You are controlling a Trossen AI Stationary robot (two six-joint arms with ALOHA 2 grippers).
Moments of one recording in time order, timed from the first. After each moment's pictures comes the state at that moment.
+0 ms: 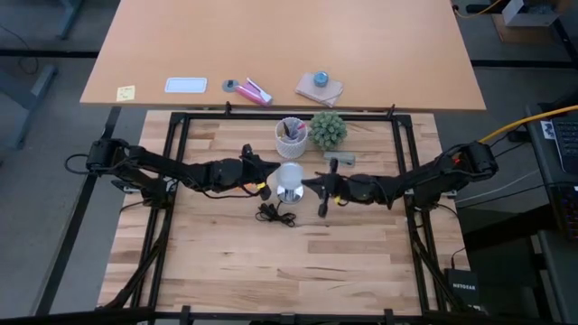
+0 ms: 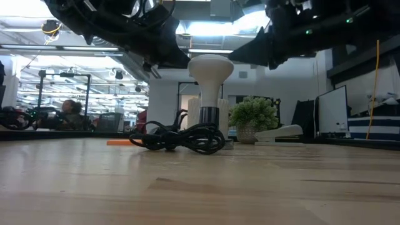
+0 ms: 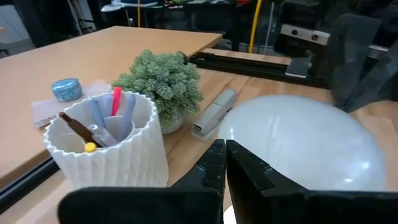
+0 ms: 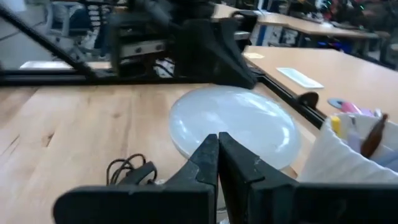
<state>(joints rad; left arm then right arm) 0.01 1.45 0.64 0.55 -0.45 -0.09 0.13 1.46 0.53 0.77 0.37 -0.03</state>
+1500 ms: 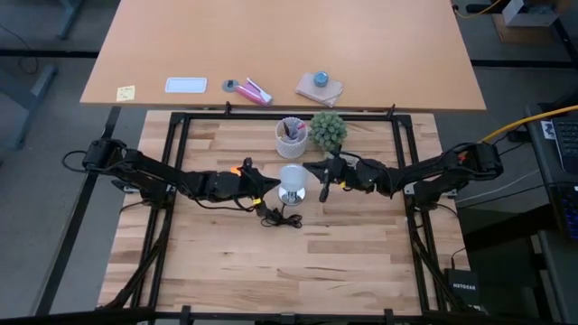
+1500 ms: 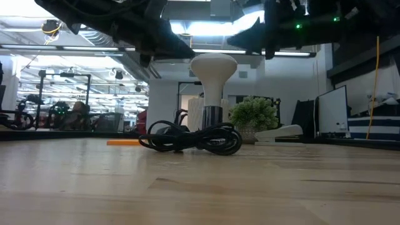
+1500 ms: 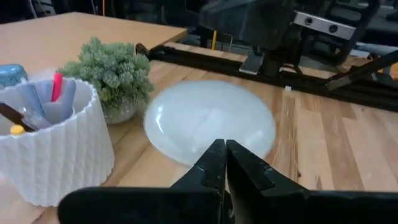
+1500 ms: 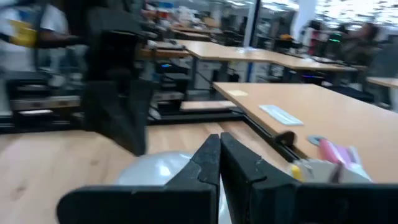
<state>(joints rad) -0.13 1.42 0.64 0.51 -0.45 -0.20 0.00 1.40 0.53 0.89 0.28 -0.09</state>
